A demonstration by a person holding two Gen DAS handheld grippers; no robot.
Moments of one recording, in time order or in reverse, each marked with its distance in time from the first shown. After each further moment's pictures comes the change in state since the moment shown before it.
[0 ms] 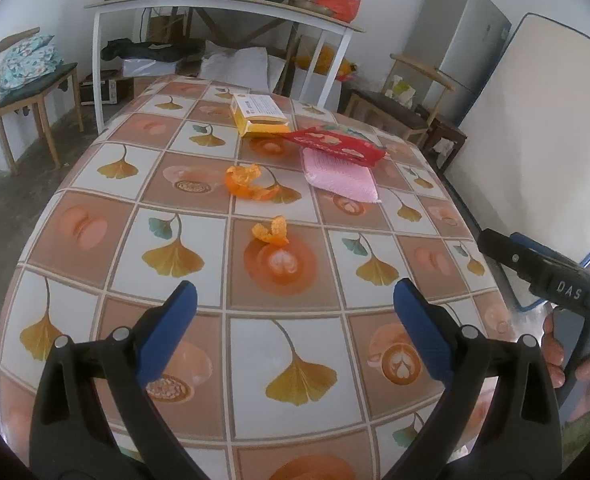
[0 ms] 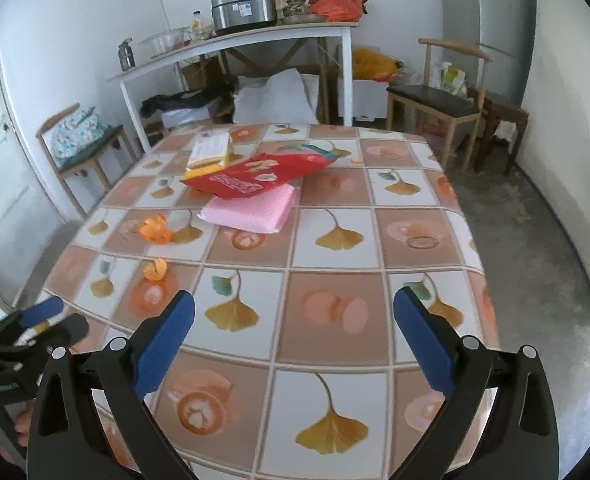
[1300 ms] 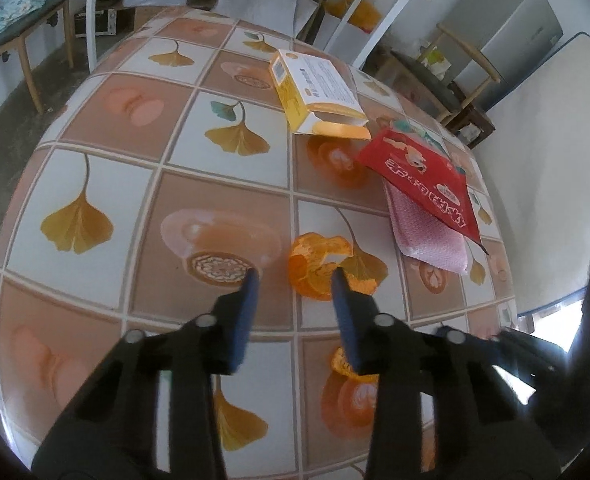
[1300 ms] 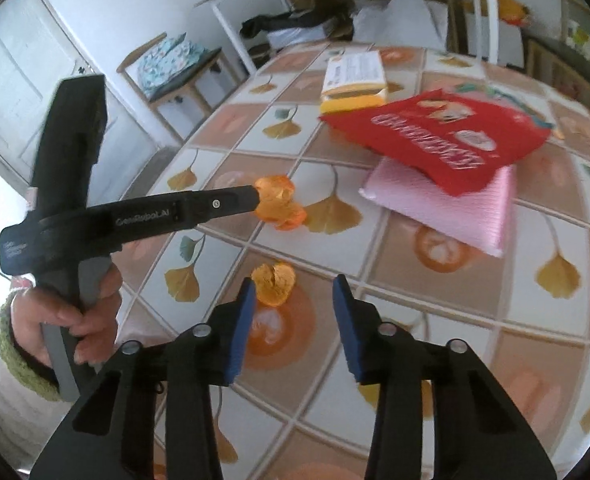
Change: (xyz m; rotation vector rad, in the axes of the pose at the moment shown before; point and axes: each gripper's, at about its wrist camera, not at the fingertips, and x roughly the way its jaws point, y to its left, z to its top) left arm 0.131 0.080 0.100 -0.129 0.269 -0.038; right arm 0.133 0.097 0.033 -0.132 0.323 0.409
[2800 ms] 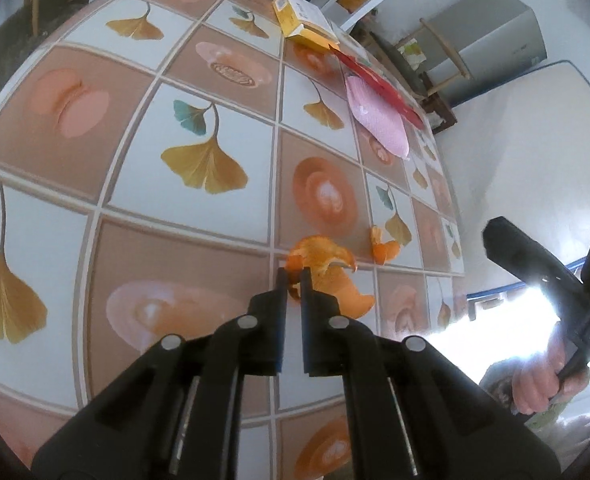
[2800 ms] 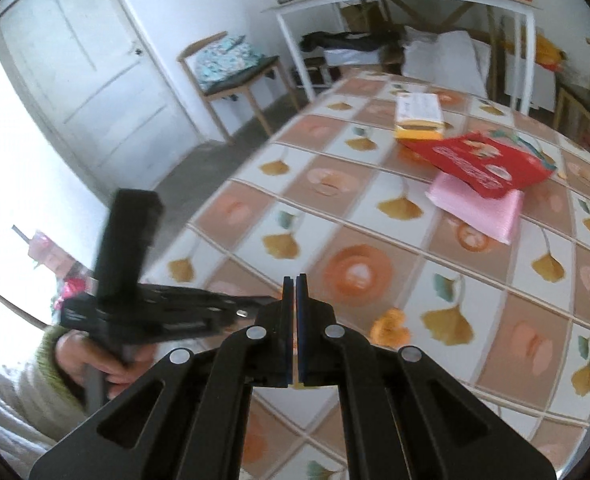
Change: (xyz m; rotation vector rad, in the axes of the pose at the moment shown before) left arm -0.052 0.017 -0.126 -0.129 0.089 -0.201; right arm -0.082 0.070 -0.042 -0.167 -0.063 0.089
